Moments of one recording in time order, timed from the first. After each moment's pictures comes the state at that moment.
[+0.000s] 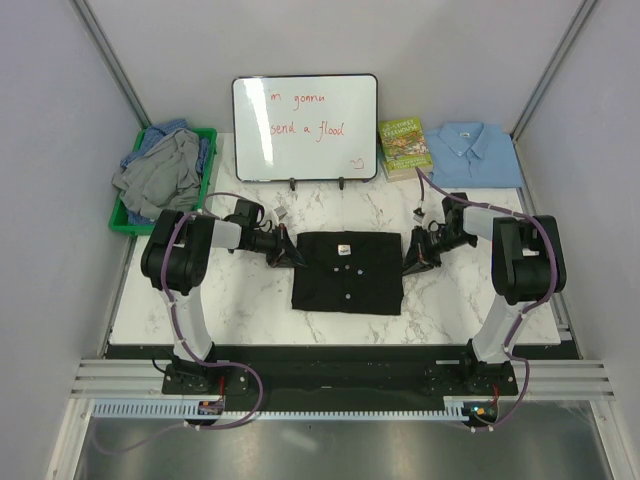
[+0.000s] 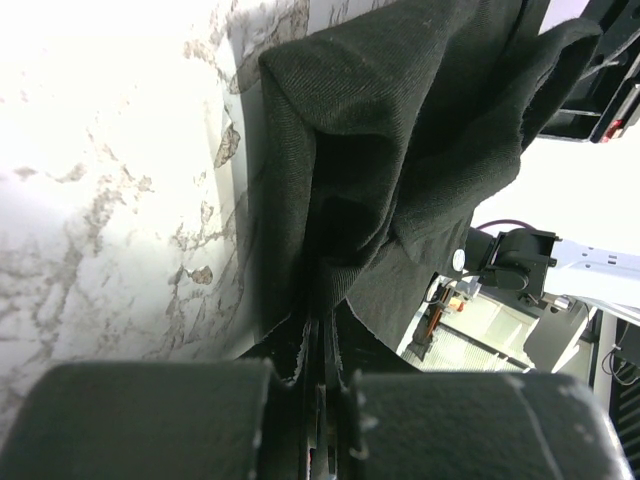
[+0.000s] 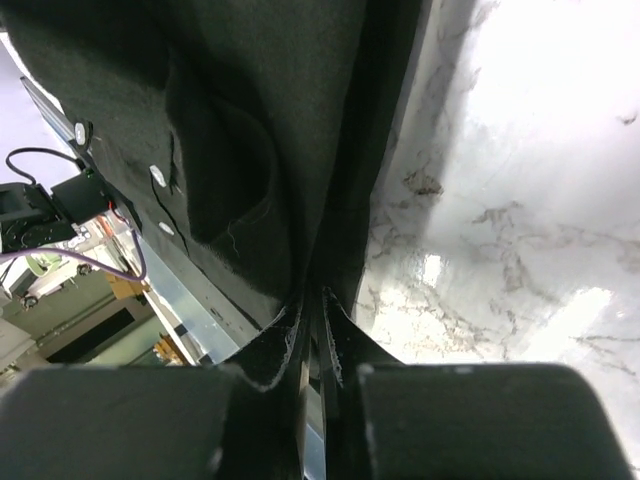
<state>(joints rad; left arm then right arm) -0.22 1.98 0.94 -0.07 0.94 -0.51 0.03 1.86 1.03 -0.69 -0.80 0.05</state>
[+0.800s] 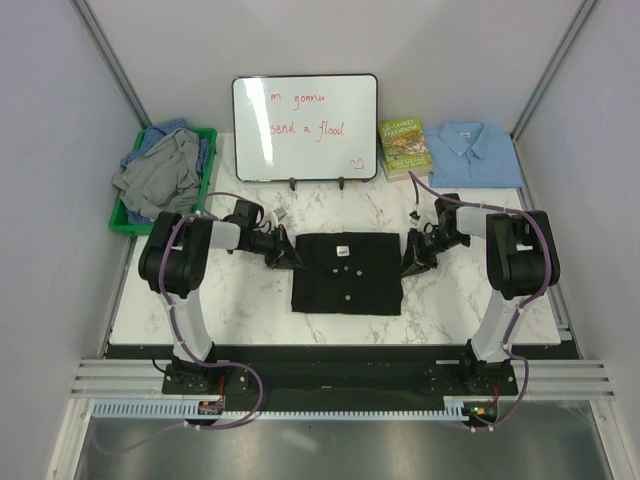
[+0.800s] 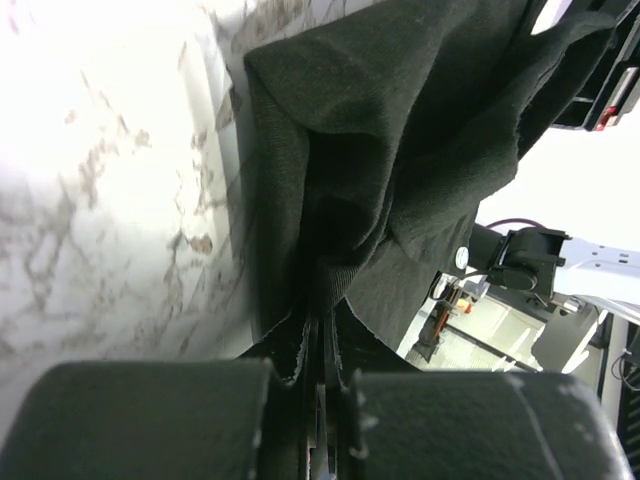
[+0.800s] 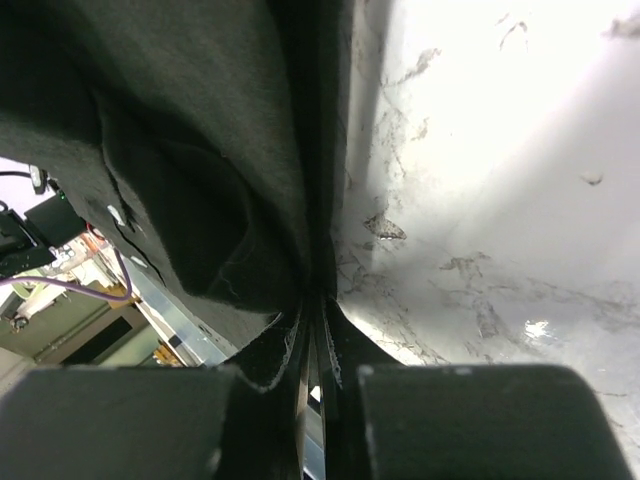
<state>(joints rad) -0.22 1.96 0.93 -0.10 0.93 -0.50 0.07 1.91 1.04 -0.66 -0.72 0.11</state>
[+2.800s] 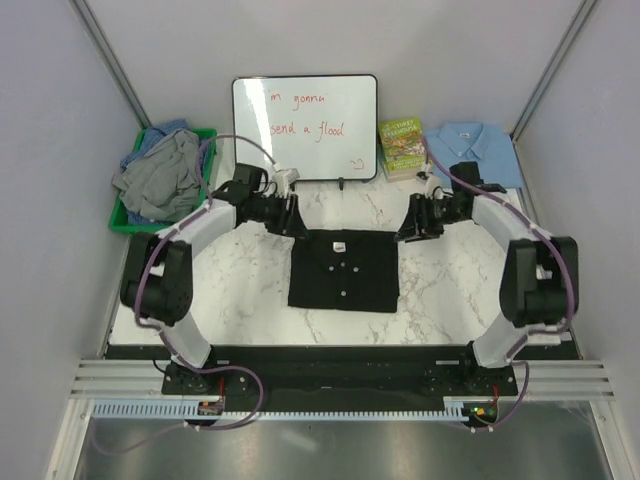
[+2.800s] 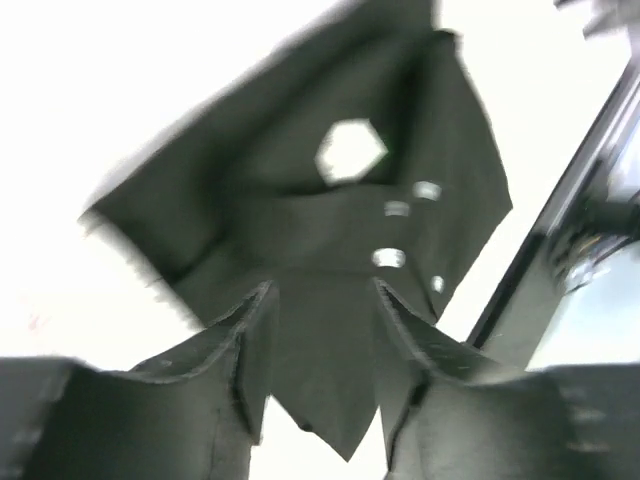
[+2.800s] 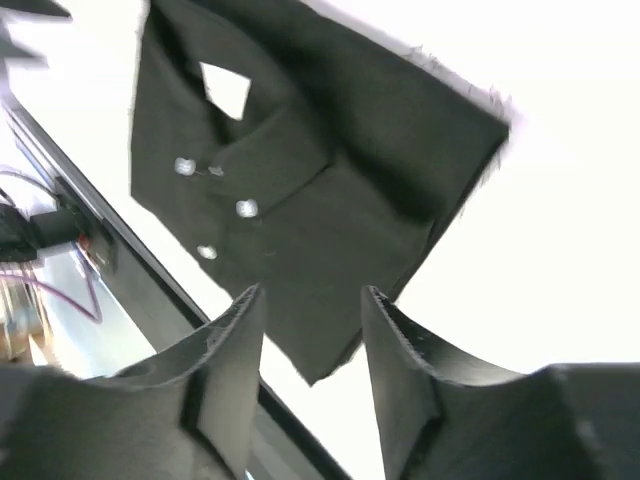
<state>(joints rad) -0.26 1.78 1.18 -0.38 0.76 -0.09 0.06 1.74 1.21 -0.68 -0.77 -0.01</state>
